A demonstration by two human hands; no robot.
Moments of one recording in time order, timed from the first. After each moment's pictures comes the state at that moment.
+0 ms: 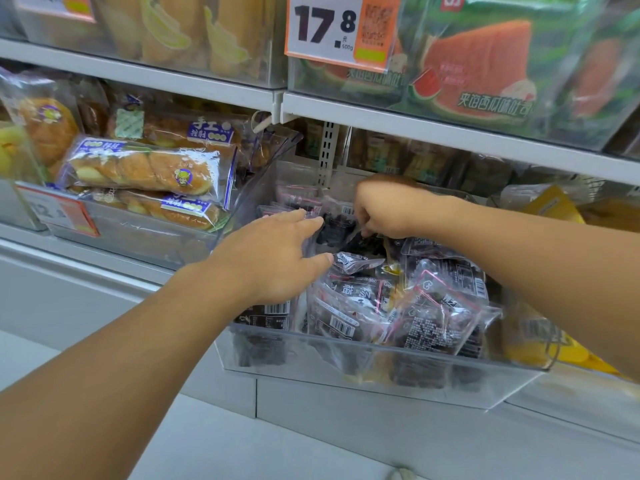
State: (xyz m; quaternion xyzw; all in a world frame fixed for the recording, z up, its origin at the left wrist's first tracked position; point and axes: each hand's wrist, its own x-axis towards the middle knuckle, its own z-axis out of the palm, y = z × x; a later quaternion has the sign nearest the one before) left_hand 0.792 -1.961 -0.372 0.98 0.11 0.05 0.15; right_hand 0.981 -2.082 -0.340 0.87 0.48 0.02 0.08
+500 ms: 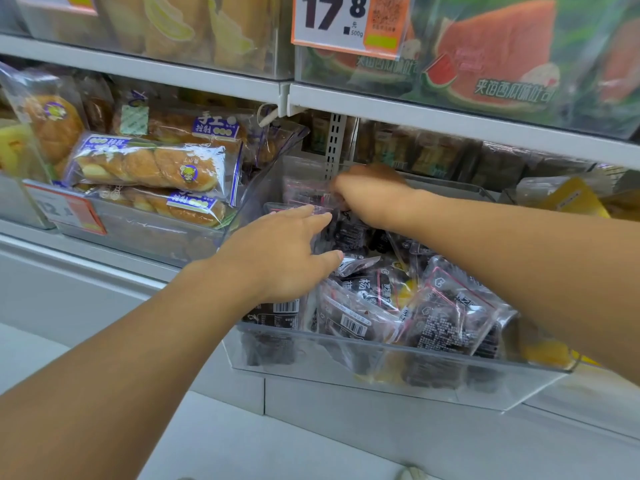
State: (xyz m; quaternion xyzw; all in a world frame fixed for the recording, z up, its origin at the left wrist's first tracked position) left_hand 0.794 -1.959 -0.376 0.98 0.11 0.05 0.15; right_hand 0.975 -2.045 -0.353 0.88 0.46 0.10 0.05
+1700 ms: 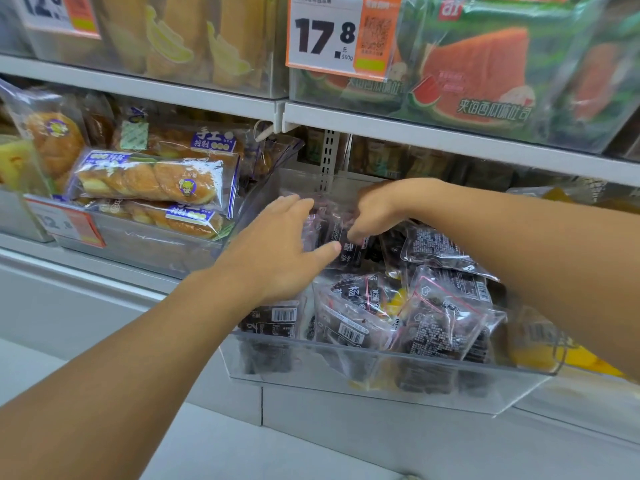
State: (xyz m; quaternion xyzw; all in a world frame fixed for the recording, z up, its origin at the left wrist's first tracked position) left_hand 0.797 -1.958 -0.372 0.97 0.11 0.14 0.19; right_hand 0.964 -2.061 -0.315 0.89 0.39 -0.13 0.19
